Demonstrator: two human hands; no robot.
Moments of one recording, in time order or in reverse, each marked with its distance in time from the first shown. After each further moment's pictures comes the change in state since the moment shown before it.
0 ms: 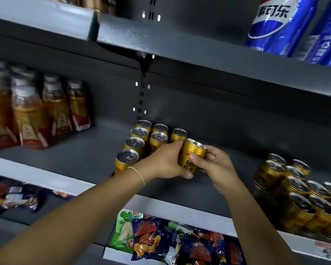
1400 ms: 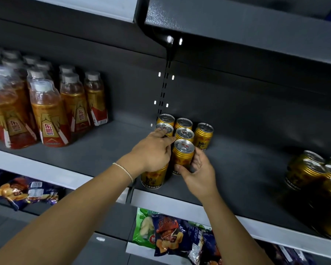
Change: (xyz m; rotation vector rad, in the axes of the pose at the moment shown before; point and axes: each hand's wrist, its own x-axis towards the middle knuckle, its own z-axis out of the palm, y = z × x) left_hand -0.015 -0.098 -0.060 0.394 0.102 -0.032; right_hand 0.026 0.102 0.101 -0.226 0.084 -0.118
